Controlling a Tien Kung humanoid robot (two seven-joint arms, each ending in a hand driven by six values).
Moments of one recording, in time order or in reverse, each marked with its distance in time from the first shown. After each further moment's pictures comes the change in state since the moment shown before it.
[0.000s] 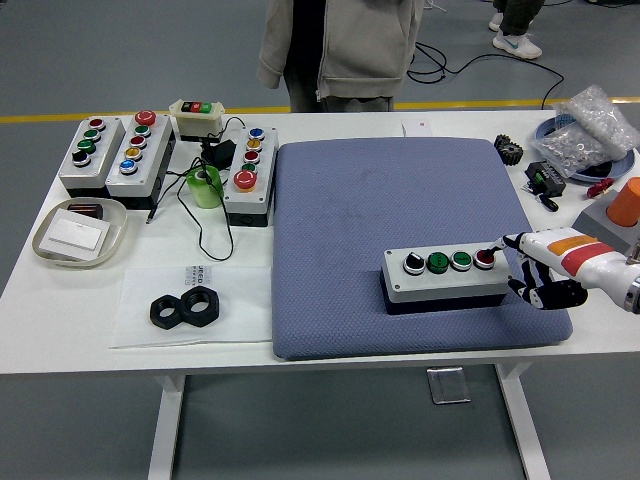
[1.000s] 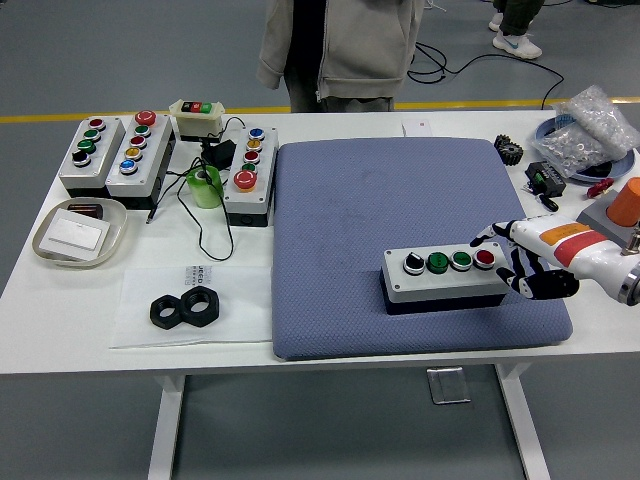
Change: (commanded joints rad) left arm 0.000 0.000 -0.003 -0.001 0.005 0.000 0.002; right arm 0.019 0.002 0.001 0.073 0.000 -0.018 -0.005
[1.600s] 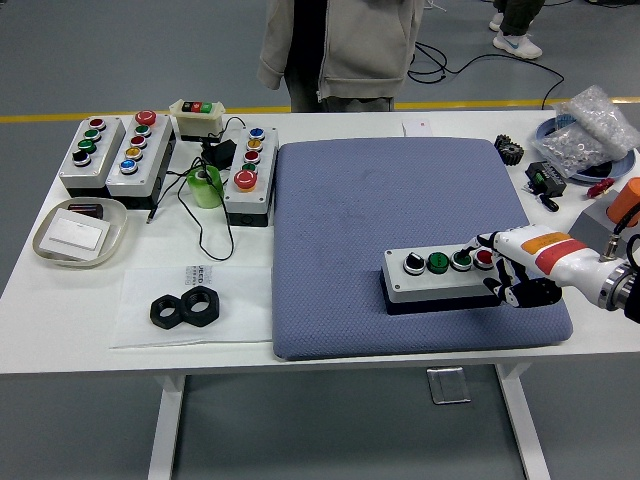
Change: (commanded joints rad) left arm -0.002 0.001 0.003 -0.001 -0.003 0.001 -0.002; right arm 0.033 0.039 -0.050 -0.051 -0.010 0.008 -0.013
